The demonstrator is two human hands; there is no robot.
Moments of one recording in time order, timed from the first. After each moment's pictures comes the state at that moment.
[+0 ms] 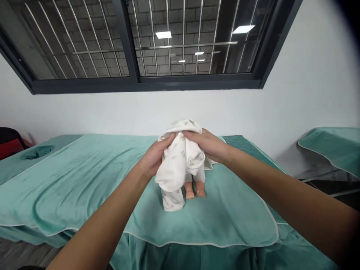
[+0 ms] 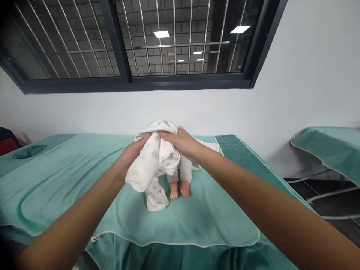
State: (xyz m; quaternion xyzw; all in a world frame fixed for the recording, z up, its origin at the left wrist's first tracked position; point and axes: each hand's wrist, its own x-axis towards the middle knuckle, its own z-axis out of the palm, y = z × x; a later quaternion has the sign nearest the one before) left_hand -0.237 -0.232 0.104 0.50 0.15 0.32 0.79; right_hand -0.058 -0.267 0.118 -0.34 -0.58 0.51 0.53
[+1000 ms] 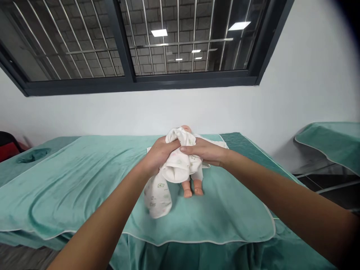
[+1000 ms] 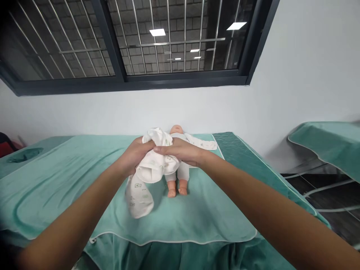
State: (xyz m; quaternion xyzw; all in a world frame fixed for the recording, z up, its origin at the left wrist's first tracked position) left_hand -0.224 -0.235 0.107 0.64 0.28 0.36 0.62; right_hand -0.036 -0.268 0.099 -0.34 -0.60 0.58 0.42
